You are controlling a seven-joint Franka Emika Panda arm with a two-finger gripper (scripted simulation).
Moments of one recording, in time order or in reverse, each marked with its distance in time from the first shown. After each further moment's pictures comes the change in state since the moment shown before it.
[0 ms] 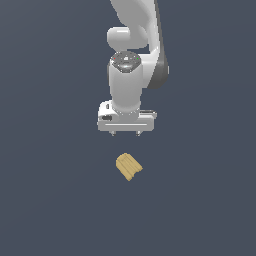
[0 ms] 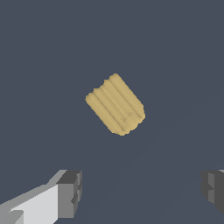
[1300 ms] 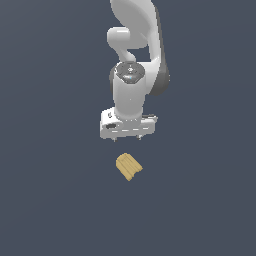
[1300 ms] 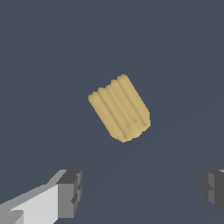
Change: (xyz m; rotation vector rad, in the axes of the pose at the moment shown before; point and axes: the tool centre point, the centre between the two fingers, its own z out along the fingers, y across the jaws) arm 0.010 -0.005 0.018 -0.018 -0.010 -0.126
